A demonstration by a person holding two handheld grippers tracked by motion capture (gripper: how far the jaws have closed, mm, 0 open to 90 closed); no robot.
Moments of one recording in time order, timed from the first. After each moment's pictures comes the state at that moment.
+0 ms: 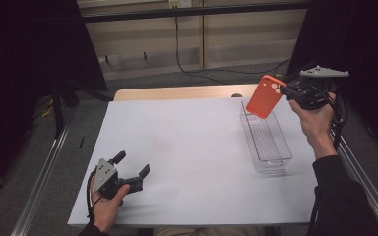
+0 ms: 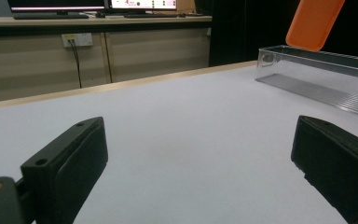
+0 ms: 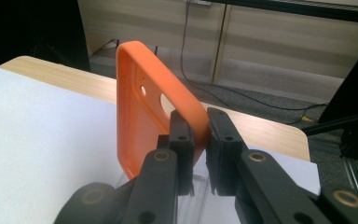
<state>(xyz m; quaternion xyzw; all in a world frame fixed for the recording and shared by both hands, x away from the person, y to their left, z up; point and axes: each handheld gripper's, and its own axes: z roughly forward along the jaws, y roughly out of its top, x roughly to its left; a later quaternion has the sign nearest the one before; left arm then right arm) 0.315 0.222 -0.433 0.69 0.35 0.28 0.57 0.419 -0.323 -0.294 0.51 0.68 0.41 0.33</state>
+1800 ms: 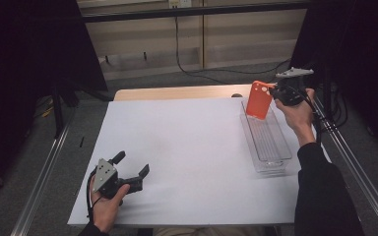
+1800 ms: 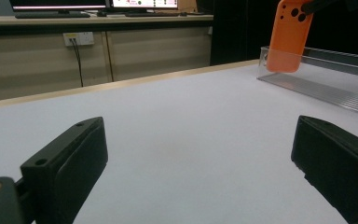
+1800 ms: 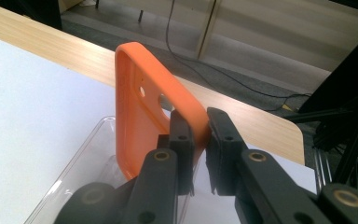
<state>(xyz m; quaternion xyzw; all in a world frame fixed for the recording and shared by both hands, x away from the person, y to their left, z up) 0.315 0.222 -0.433 0.69 0.35 0.28 0.57 0.481 -0.313 -0.341 0.50 0.72 0.33 0.34</state>
